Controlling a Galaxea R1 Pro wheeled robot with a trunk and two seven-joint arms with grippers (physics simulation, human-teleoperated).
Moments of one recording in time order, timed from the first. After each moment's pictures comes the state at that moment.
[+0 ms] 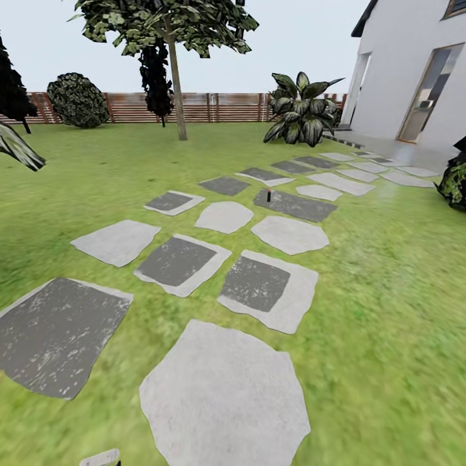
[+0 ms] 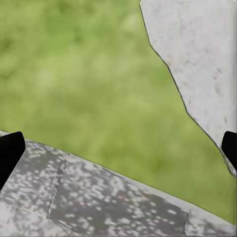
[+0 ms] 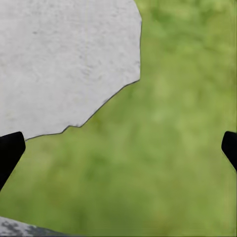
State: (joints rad) left arm -0.30 0.13 0.14 -0.22 0.14 -0.29 0.01; right arm -0.09 -0.04 -0.08 -0.48 0.04 -0.34 0.08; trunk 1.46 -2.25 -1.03
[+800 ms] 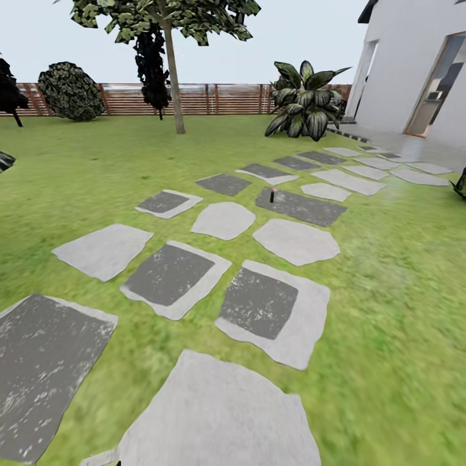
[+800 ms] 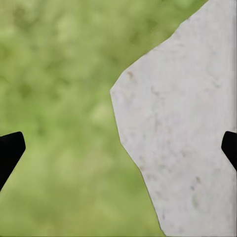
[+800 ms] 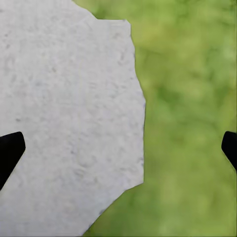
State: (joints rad) left arm -0.30 0.13 0.14 -0.22 0.14 -0.29 0.01; right arm -0.09 -0.04 -0.08 -0.48 0.04 -0.34 0.08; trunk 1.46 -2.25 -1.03
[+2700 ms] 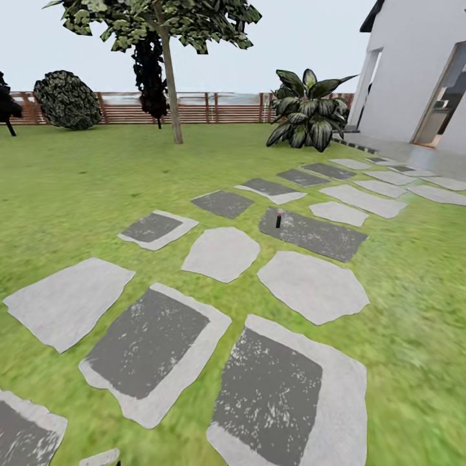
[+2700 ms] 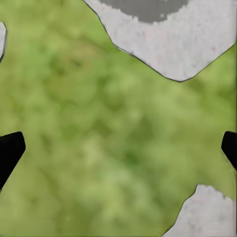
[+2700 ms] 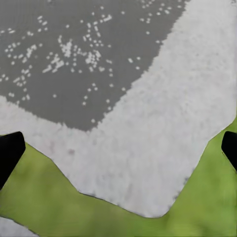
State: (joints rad) left arm -0.30 0.13 0.14 -0.22 0.14 -0.29 0.01; right arm -0.09 -0.04 -0.09 -0.48 0.04 -0.34 0.08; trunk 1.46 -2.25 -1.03
